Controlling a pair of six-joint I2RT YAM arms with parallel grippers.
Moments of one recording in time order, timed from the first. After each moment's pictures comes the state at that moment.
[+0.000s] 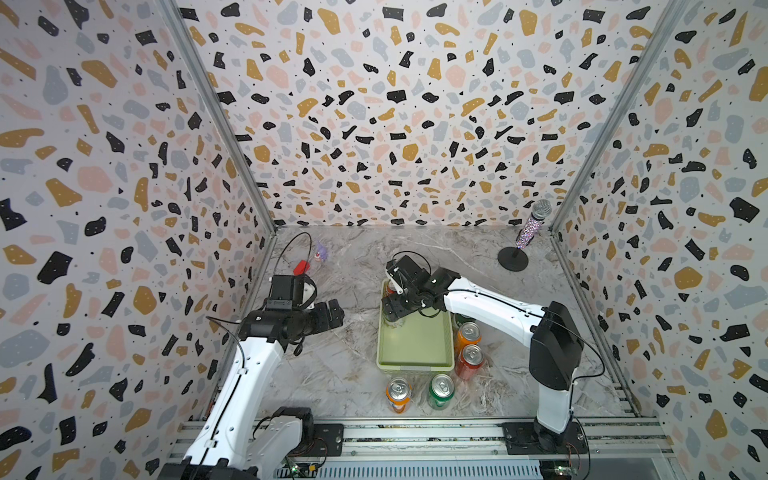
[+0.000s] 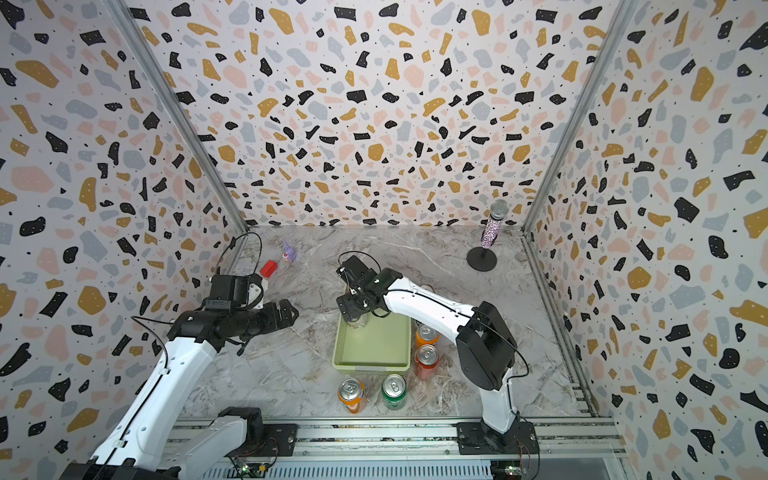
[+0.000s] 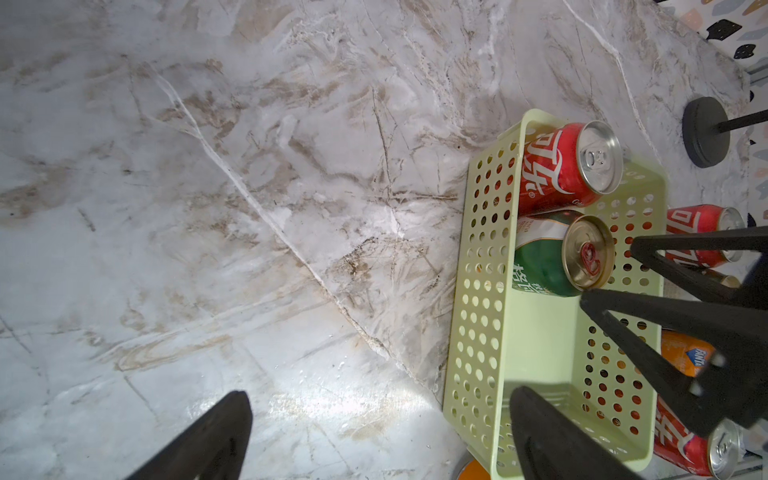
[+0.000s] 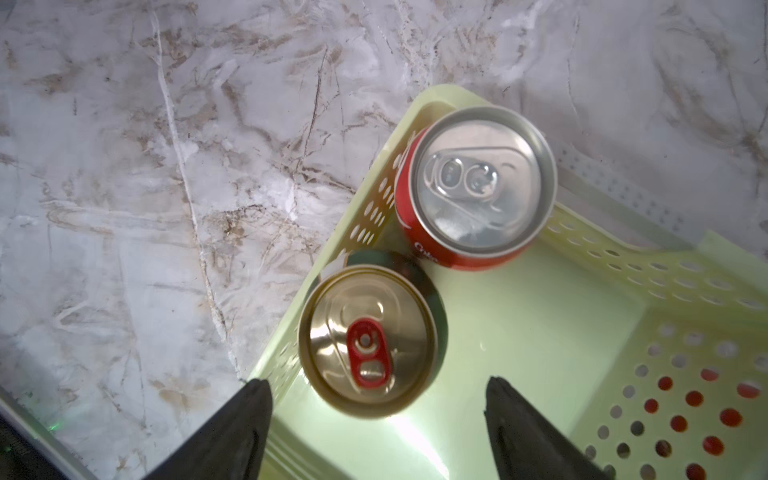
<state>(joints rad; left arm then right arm) -0.06 0.99 0.93 -0.93 0.23 -0.32 0.92 1.93 1.66 -0.75 0.05 0.35</state>
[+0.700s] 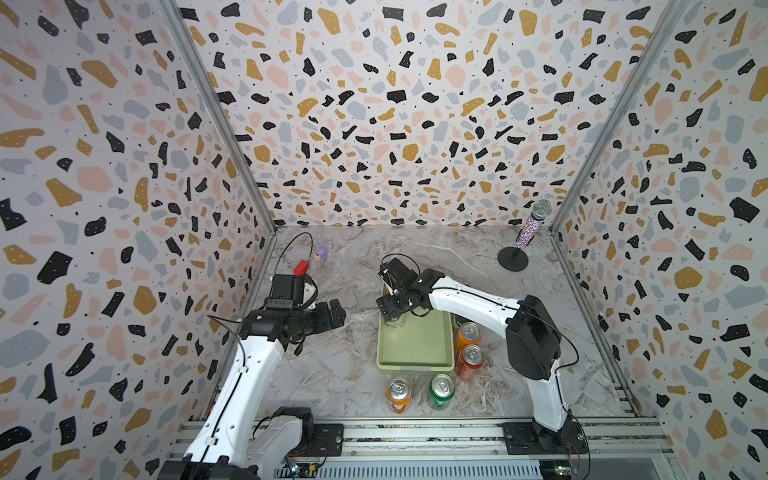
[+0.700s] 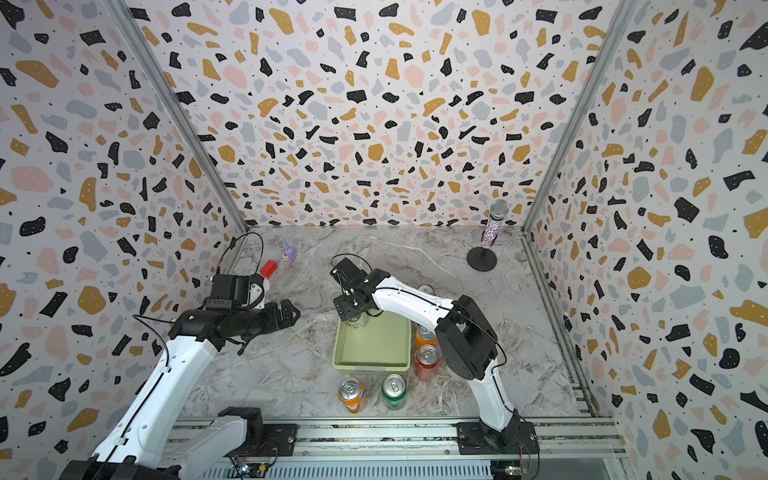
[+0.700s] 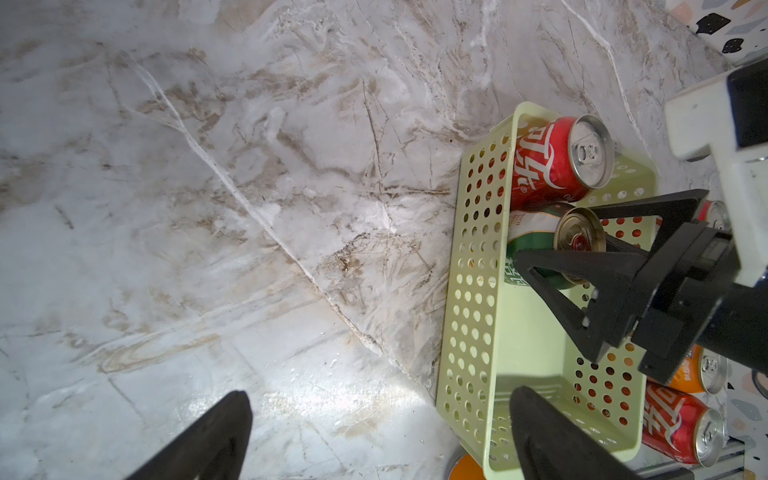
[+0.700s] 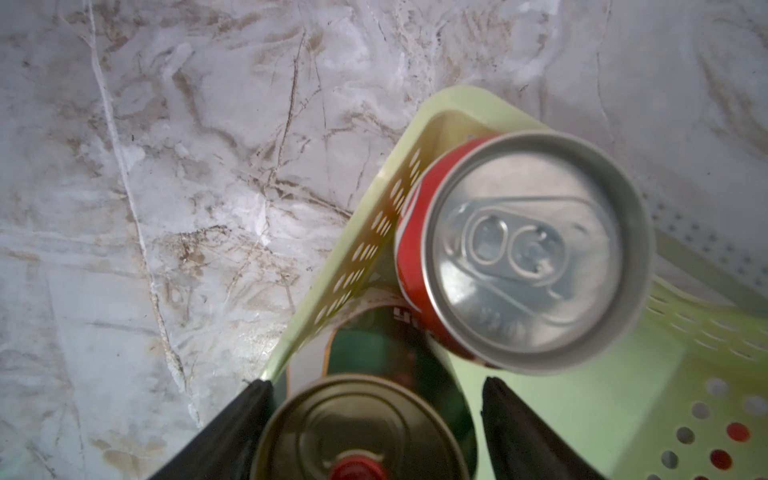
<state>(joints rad) -0.06 1.00 0.93 -0.93 0.26 -0.32 0.92 2.05 1.72 -0.72 0.07 0.34</state>
